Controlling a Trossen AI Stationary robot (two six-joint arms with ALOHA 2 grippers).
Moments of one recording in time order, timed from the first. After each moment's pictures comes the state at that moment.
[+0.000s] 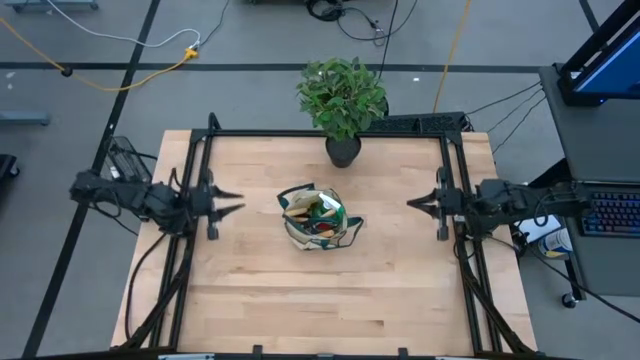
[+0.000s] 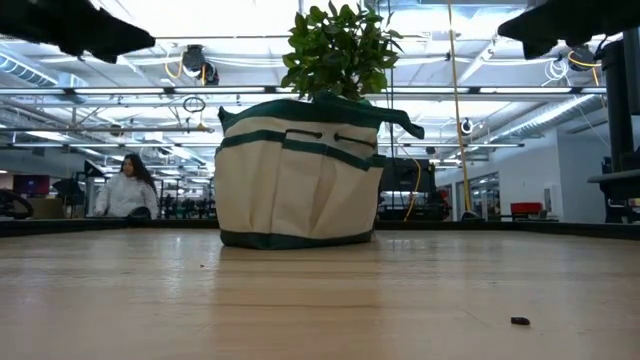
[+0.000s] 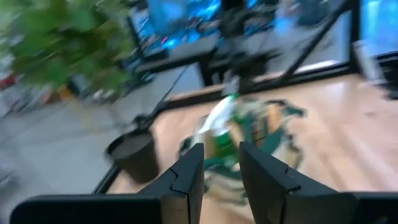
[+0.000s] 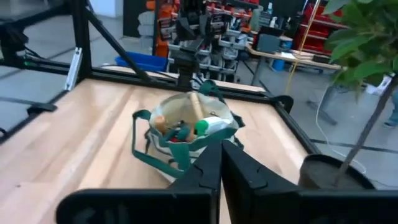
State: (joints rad) left arm -0.29 0.27 0.35 -0.17 -0.45 0.22; right arm 0.14 0.32 0.45 -0.26 0.20 -0.13
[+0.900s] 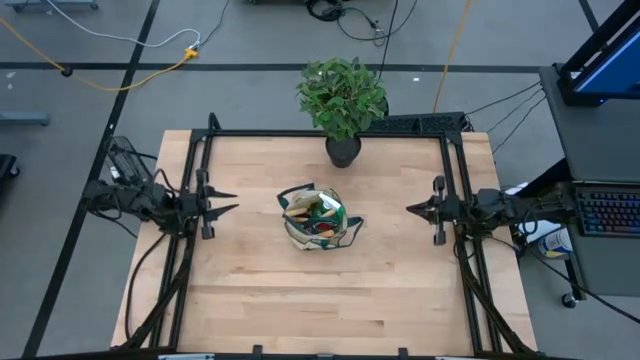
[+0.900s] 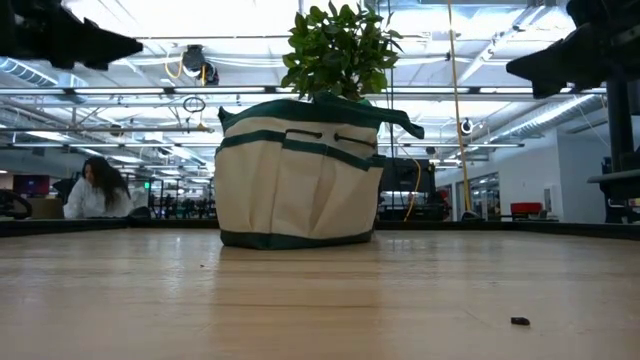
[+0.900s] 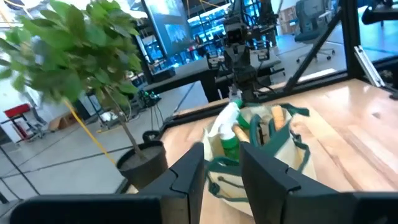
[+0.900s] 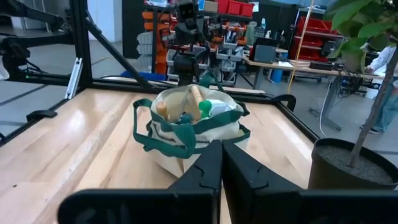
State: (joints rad) left arm -0.26 0.04 0.24 -0.18 -0.39 0.33; right arm 0.14 0.07 0.19 -0.16 0.20 -0.09
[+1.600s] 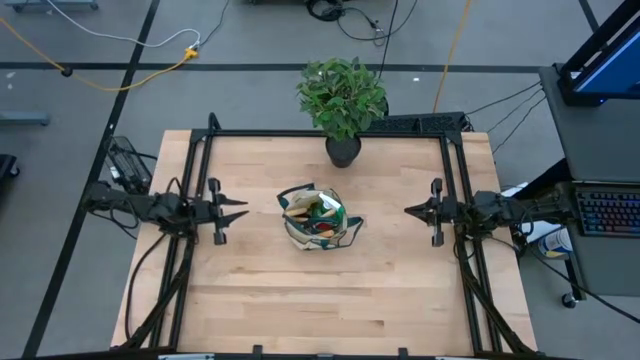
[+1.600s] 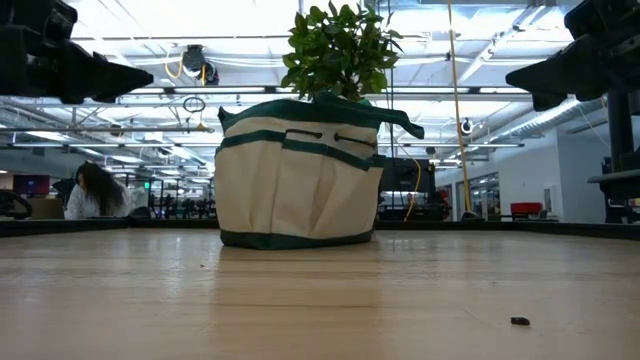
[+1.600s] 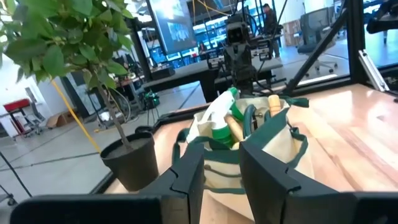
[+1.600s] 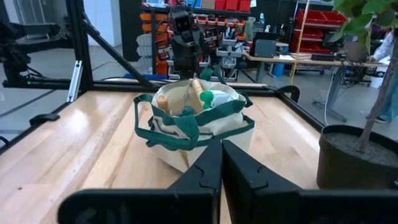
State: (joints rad) left arm -0.26 0.04 0.02 0.08 -0.39 0.30; right arm 0.14 0.03 0.14 -0.14 0.21 -0.03
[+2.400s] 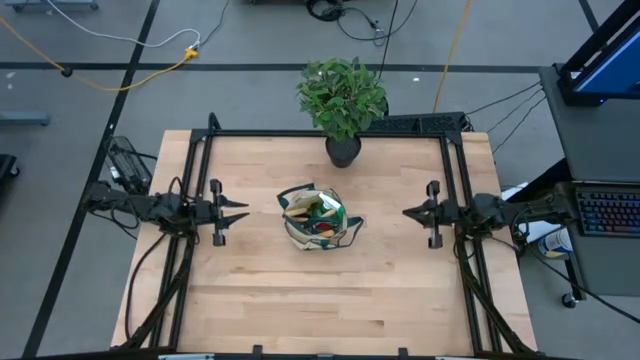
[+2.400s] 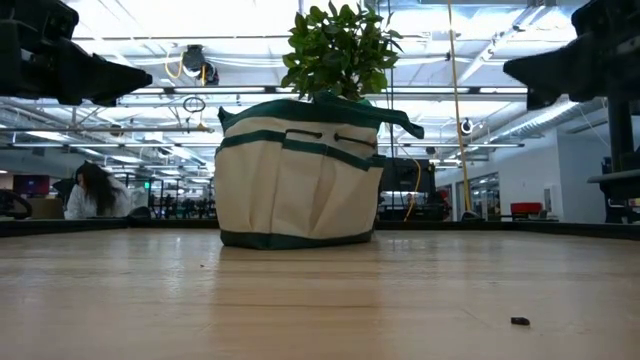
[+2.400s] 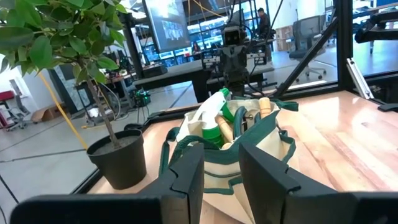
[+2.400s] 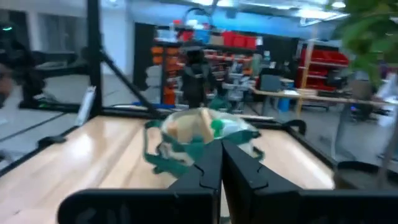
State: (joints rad) left arm -0.26 0.04 0.02 0.08 -0.36 0.24; right arm 0.14 0.03 0.02 0.12 0.16 -0.10
